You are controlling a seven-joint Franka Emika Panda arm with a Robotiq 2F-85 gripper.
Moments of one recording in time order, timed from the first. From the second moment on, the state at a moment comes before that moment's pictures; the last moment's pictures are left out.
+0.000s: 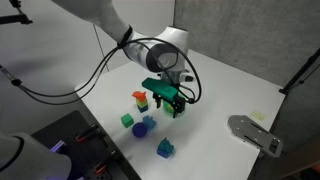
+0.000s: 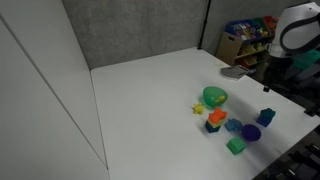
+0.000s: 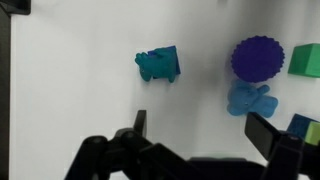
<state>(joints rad) -0.16 0.22 -0.13 -2.25 -0.18 2.27 -0.21</state>
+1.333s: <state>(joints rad) 0.01 -0.34 -0.01 -2.24 -0.12 1.79 0.05</state>
